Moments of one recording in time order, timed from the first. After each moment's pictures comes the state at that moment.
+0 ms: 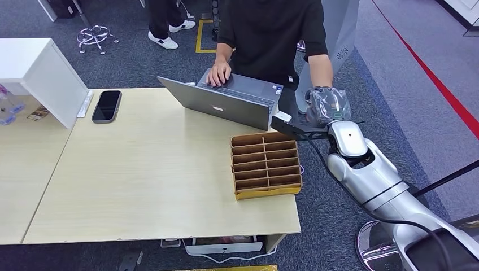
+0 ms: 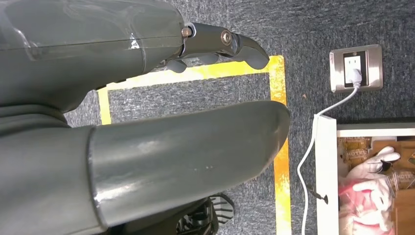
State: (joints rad) left arm -0.18 0.00 -0.90 -0.26 0.96 0.45 -0.22; right arm -0.73 -0.40 0.72 -1.23 0.98 -0.16 0.44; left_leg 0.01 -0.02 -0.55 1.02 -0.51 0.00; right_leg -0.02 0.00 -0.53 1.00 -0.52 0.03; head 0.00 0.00
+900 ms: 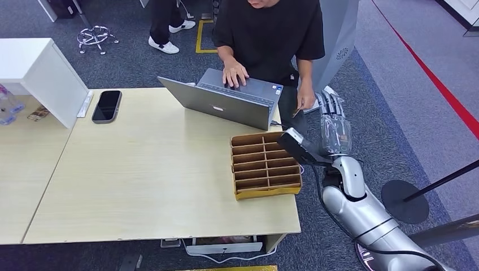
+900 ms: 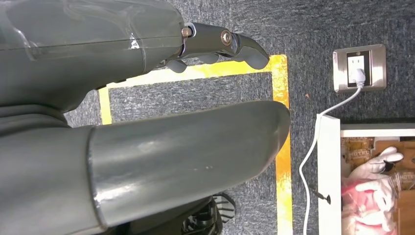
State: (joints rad) left arm -0.16 0.00 -0.90 -0.26 0.98 0.45 -0.24; right arm -0.45 -0.35 0.61 -1.32 0.71 -0.65 0.29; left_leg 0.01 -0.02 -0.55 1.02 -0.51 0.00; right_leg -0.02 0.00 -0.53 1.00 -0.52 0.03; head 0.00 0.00
